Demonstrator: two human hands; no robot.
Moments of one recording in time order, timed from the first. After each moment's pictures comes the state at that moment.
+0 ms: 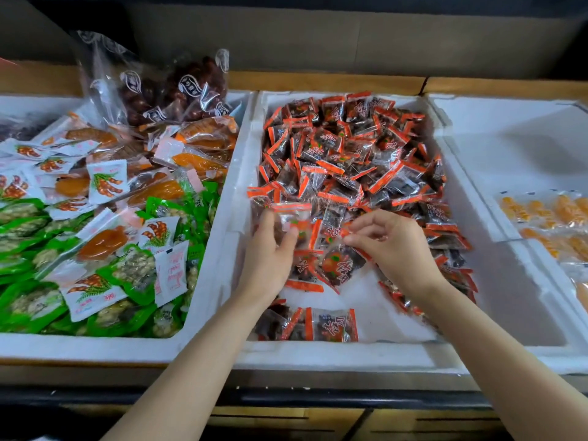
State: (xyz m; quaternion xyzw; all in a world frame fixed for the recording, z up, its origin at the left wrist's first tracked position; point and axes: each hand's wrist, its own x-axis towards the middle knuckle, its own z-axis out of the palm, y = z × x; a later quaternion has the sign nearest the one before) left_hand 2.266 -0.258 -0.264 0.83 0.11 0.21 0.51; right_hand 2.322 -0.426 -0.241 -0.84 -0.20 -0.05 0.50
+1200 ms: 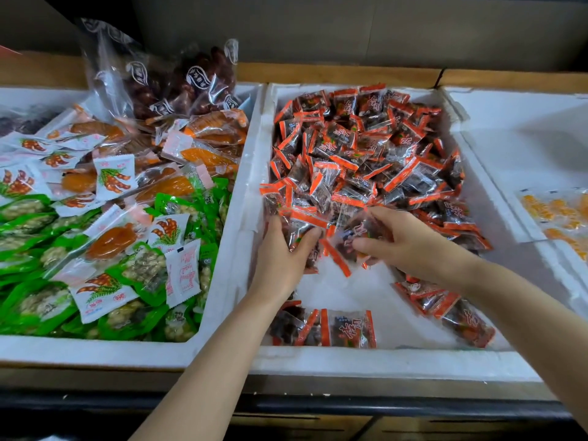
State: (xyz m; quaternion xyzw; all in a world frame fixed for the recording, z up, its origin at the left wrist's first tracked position) left_hand 2.273 -0.248 -0.278 0.78 0.12 0.20 0.59; right_hand 2.322 -0.412 -0.213 -0.88 -0.26 0.12 0.38
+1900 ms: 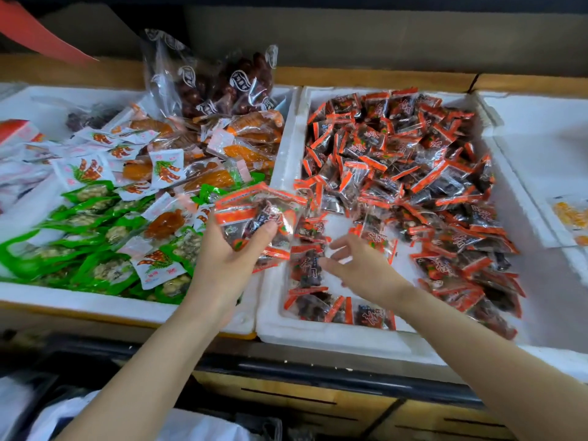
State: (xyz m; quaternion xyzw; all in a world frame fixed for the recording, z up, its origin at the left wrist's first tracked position) left_hand 2.179 -0.199 -0.242 0.69 0.14 0.28 0.65; right_hand 2.291 -0.355 -0.264 -0.89 -0.22 0.17 0.36
